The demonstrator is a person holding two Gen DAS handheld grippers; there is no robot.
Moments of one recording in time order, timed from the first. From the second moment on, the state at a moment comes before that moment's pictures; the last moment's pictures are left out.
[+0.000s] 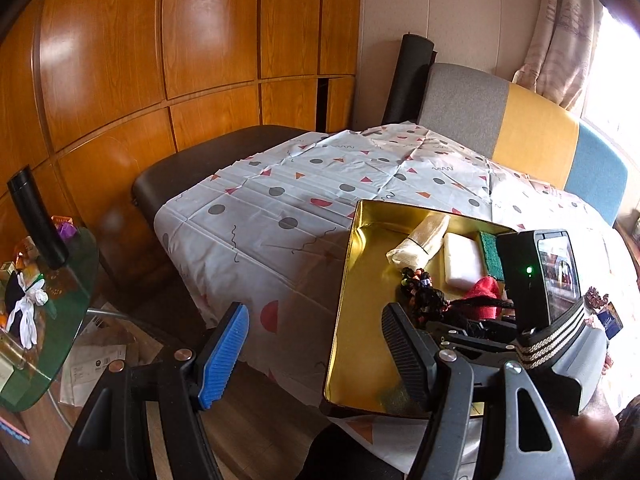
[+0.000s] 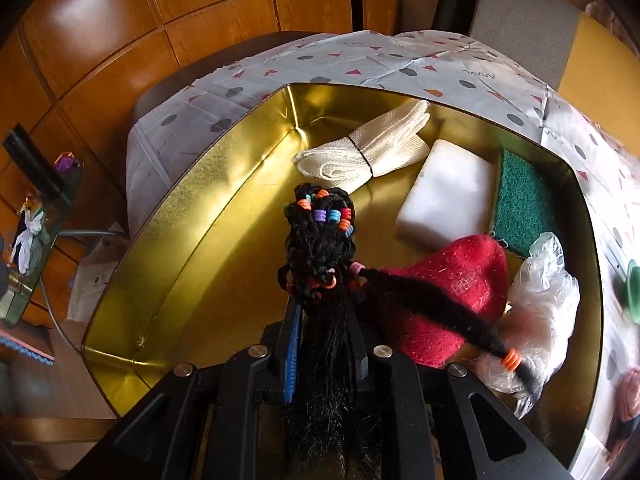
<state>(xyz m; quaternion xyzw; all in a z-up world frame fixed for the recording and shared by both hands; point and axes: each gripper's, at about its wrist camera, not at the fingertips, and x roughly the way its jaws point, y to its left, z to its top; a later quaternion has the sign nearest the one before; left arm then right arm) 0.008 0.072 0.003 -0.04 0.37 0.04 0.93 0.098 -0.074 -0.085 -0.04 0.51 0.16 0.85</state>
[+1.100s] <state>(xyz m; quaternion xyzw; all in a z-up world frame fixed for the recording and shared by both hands) -0.009 0.036 0.027 0.00 0.34 0.01 0.94 0.036 -0.145 -0.007 0.01 0.39 0.14 0.91</state>
